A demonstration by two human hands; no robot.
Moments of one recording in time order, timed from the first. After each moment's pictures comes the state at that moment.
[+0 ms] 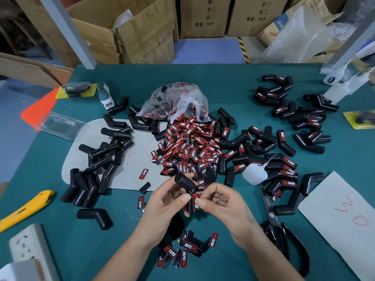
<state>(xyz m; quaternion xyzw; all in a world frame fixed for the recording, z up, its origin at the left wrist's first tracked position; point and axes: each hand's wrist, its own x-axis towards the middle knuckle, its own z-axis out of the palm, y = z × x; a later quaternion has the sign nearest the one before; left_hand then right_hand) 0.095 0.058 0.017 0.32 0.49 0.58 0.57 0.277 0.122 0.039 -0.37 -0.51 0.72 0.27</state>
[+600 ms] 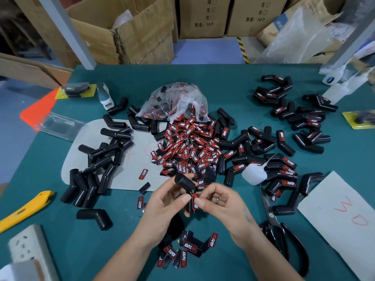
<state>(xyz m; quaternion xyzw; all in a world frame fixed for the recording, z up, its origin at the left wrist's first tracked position) 0.096 0.059 0.017 0.33 0.48 0.58 0.56 0.275 0.122 0.038 -0.38 -0.52 0.71 0.28</state>
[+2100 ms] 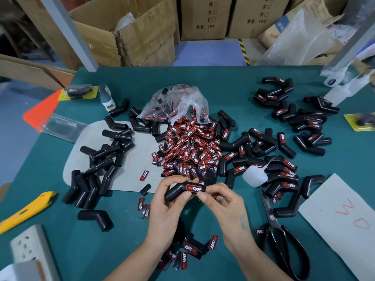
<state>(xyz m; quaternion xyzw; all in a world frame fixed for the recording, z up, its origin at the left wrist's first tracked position) 0.116 0.063 0.014 0.30 0.49 0.69 0.45 0.262 0.112 0.018 -0.45 -0.46 0.65 0.41</state>
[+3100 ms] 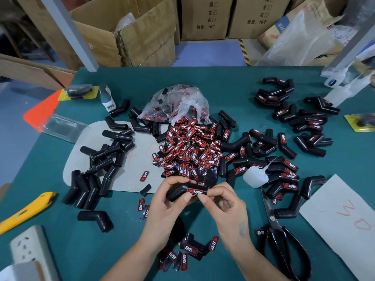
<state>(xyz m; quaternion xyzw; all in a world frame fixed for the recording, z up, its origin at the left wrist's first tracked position) 0.106 0.061 0.020 0.31 0.49 0.64 0.51 0.258 0.108 0.011 -0.42 -0.52 0.57 0.47</state>
